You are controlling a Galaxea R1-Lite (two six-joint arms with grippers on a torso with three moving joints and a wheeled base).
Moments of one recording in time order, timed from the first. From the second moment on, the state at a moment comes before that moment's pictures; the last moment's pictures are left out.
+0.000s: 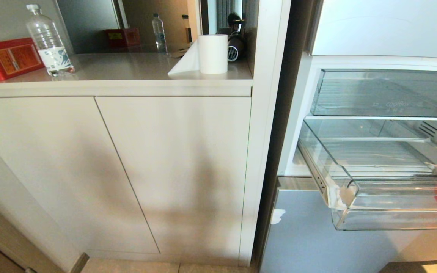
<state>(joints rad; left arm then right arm) 0.00 0.00 -0.02 0.03 0.00 0.02 0.05 0.30 -0.40 0.15 -0.05 0.05</state>
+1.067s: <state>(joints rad) 0.00 0.00 -0.02 0.03 0.00 0.02 -0.01 0.00 0.00 0.01 -0.01 -0.04</state>
